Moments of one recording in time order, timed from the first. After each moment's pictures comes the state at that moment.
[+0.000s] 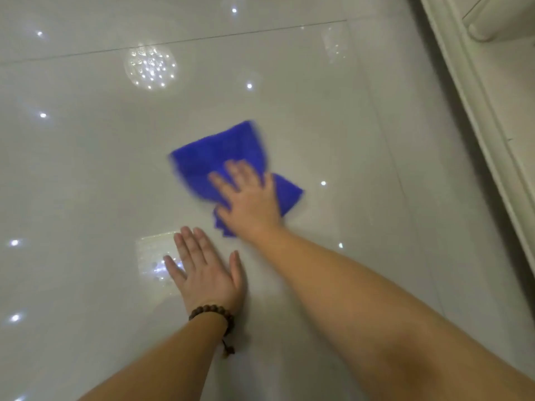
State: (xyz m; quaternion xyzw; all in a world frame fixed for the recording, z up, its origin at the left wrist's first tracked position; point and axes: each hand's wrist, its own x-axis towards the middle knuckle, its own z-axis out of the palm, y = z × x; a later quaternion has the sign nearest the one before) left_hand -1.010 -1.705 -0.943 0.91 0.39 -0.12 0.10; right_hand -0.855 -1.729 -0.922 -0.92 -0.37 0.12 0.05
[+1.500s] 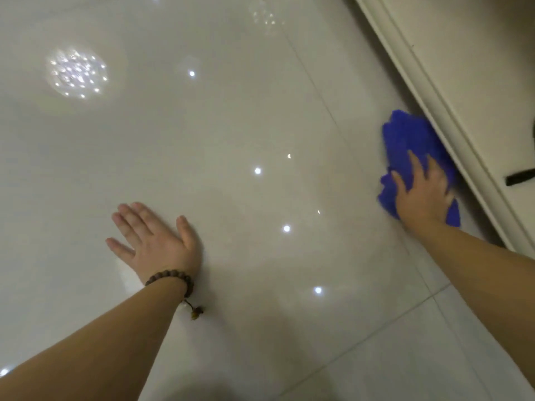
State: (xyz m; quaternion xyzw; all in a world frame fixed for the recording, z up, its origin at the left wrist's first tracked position) left_hand -1.012 -1.710 -0.940 0.92 0.38 -0.09 0.09; right_hand -0.864 -2.103 -0.923 -0.99 0.16 0.04 0.06
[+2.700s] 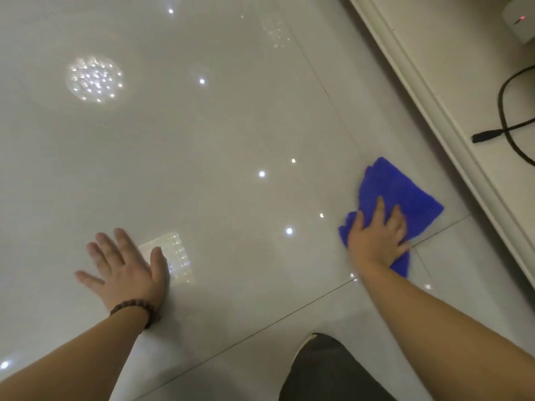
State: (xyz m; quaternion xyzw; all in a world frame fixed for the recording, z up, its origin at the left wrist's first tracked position) left_hand -1.182 -1.673 -0.937 0.91 0.37 -0.15 0.07; right_hand -1.043 -2.045 -0.919 -0.96 0.25 0.06 0.08
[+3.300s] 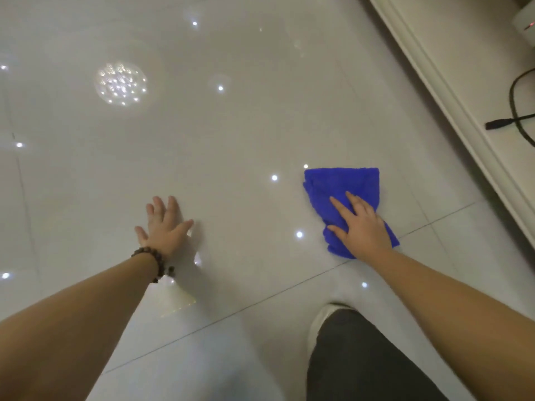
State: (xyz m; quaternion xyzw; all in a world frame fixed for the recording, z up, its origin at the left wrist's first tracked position) left_hand -1.192 -1.621 -0.915 0.89 0.29 -0.22 0.27; right_hand -1.097 -2.014 -0.899 -0.97 -0.14 0.17 0.04
